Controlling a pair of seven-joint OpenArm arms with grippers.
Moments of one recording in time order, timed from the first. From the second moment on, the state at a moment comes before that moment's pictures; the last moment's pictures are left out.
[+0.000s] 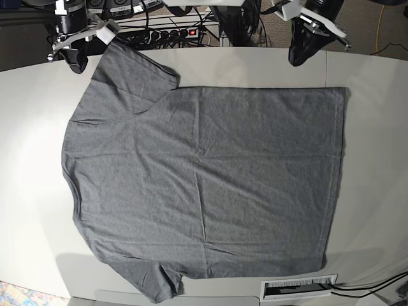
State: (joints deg) left arm 56.9 -38.8 19.3 123.3 42.4 19.0 7.8; right arm -61.7 40.9 -1.1 119.9 -51.4 -10.9 -30.3
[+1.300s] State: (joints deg) left arm 31.2 -49.0 19.6 96.7 31.1 -0.8 -1.2; right arm -60.9 40.9 -1.1 119.9 -54.7 -10.9 -32.7
